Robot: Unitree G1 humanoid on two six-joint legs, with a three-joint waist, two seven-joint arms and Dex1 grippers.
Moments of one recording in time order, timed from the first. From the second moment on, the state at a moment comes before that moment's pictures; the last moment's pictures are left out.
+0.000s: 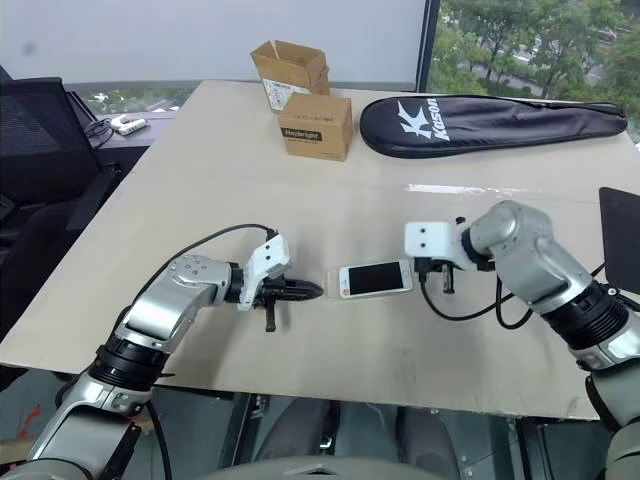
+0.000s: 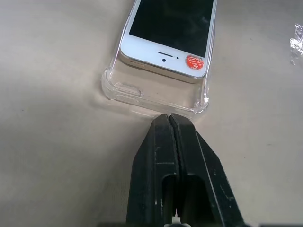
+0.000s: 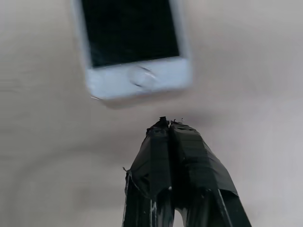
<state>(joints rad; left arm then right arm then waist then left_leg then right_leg) -0.40 0.61 -0.24 -0.03 -0.19 0.54 -1.13 -0.70 -0.80 0.56 -0.19 -0.18 0.64 1.22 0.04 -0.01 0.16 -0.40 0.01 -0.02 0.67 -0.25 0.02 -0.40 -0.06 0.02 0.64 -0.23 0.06</state>
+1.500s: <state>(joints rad) -0.35 0.52 -0.07 0.03 -0.31 0.36 -1.05 -0.40 -0.41 0.14 -0.10 0.21 0.48 0.98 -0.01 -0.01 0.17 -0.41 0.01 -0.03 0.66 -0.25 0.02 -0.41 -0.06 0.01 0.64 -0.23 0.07</state>
